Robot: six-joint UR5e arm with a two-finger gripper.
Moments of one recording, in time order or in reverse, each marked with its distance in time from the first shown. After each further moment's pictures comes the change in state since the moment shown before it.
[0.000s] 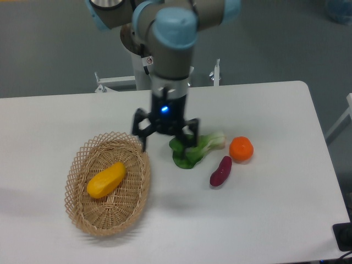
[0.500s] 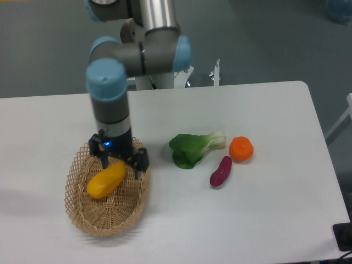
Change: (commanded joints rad) arm -0.146 -0.147 0.008 0.011 0.161 0.058
